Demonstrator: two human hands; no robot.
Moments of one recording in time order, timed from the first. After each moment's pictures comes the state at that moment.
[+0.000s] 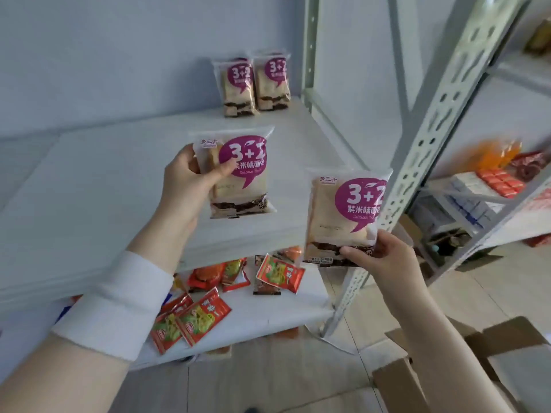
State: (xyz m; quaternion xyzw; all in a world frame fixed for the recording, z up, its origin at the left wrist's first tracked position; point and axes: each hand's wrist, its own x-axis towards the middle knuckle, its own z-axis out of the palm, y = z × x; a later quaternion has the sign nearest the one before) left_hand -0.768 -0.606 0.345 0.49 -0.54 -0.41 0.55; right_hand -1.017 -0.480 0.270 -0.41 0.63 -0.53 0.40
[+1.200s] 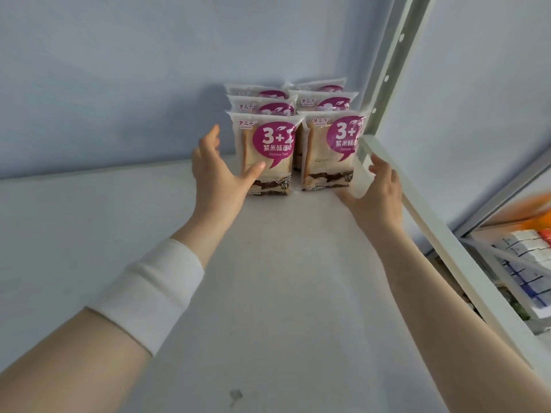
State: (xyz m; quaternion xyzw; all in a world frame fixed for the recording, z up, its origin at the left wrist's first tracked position) left_hand -0.782 -0.911 0.311 0.60 -0.61 -0.23 0.46; right_hand -0.994 -0.877 0.288 -0.51 0.76 -0.38 0.15
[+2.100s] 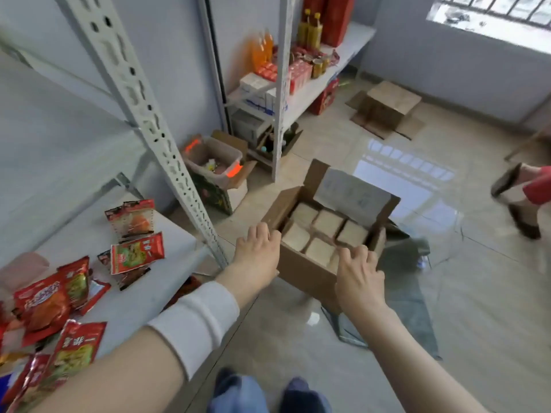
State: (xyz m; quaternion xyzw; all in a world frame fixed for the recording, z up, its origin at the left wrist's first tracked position) left_hand -1.003 -0.352 0.181 0.17 -0.96 -0.07 -0.21; right_hand -1.062 -0.195 0.178 -0.21 0.96 0.04 0.20
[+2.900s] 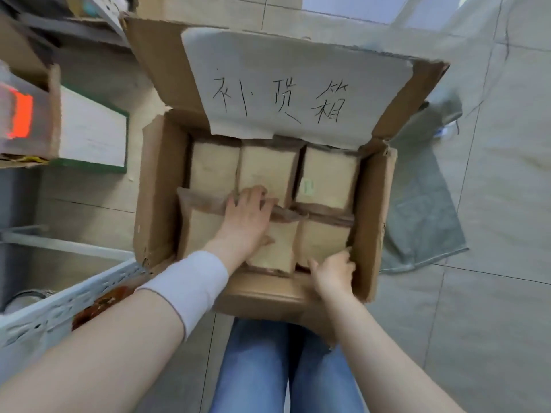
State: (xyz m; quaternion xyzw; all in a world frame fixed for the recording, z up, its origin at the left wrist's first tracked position) left_hand -1.317 -0.342 -0.237 -0.07 -0.93 -0.02 -0.35; right_hand -1.281 -0.181 -0.243 0.40 0.77 -0.24 0.44
